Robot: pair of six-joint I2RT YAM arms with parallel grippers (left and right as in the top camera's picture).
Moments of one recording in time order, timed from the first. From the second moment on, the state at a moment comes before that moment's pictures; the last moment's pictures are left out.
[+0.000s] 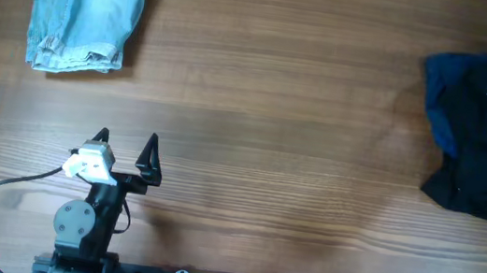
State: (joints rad) left arm -0.06 0.02 0.01 -0.07 0.05 -0.30; right arm -0.79 1.38 1.02 -0.24 -0.39 0.44
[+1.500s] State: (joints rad) left arm -0.06 0.02 0.01 -0.07 0.05 -0.30; right arm -0.75 1.70 1.02 0.12 -0.70 0.43
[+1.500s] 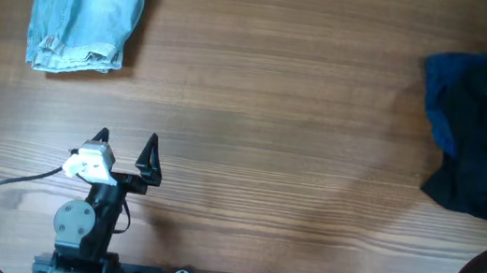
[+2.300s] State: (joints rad) left arm -0.06 0.02 0.01 -0.07 0.05 -0.30; right arm -0.75 1.60 1.02 0.16 -0.71 0.60
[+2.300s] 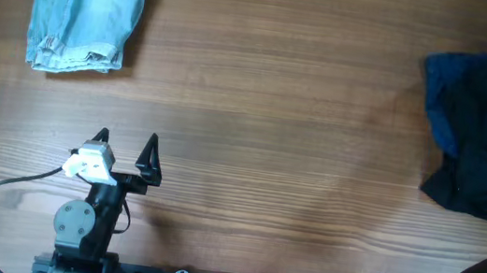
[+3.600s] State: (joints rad) left arm -0.06 0.02 0.01 -0.07 0.05 -0.30; right arm -0.42 1.63 1.02 0.51 -0.95 0.77
